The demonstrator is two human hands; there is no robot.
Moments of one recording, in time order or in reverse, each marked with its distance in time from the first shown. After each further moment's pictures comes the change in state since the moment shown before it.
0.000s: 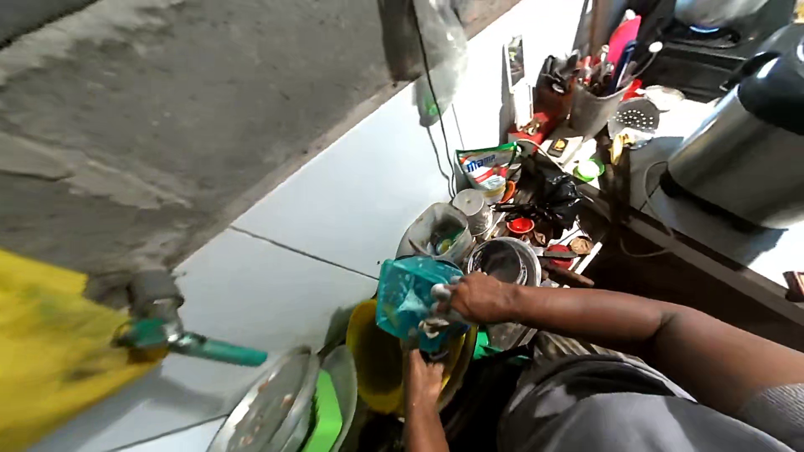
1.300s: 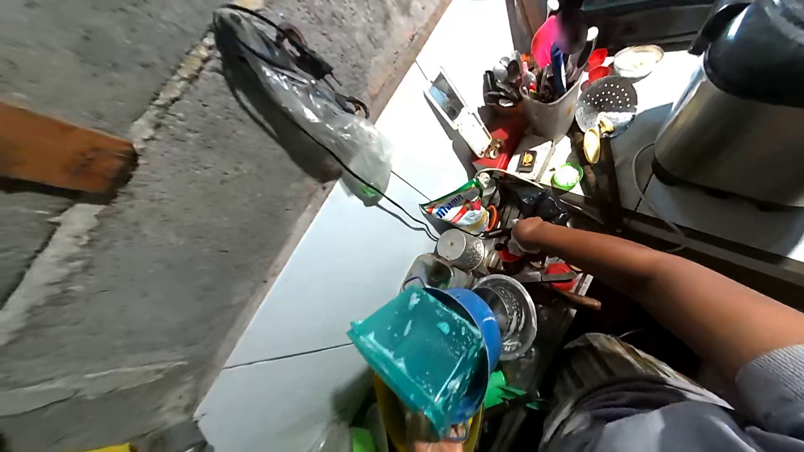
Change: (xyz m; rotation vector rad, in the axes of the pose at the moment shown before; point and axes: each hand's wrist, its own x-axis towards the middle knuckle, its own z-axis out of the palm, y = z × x) left_hand -0.088 0.046 0.068 -0.224 -0.271 0.230; right_hand -0.053 0.257 -0.057 0.166 -0.156 0.892
